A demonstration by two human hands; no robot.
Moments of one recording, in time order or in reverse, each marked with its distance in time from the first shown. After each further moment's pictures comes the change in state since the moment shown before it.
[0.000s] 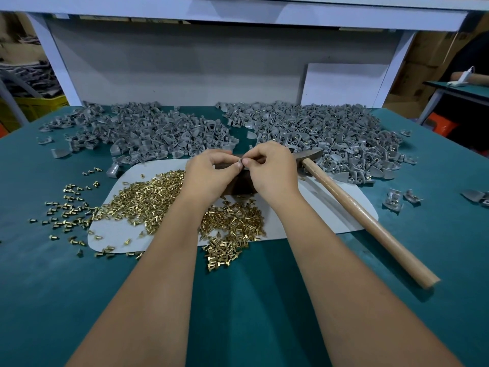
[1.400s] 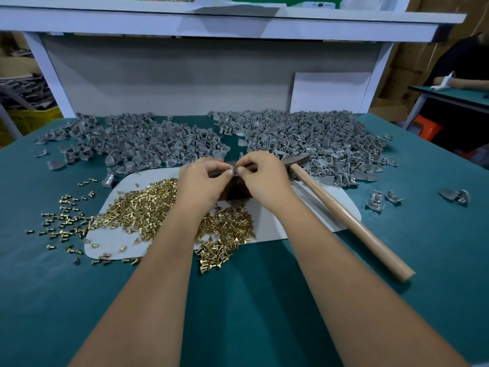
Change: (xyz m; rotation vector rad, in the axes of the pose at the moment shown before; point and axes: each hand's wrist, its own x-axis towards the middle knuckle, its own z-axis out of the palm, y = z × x) left_hand -0.002 -0.001 0.004 0.108 0.047 0.062; right_hand -0.003 0.001 -0.012 -0.034 -0.140 0.009
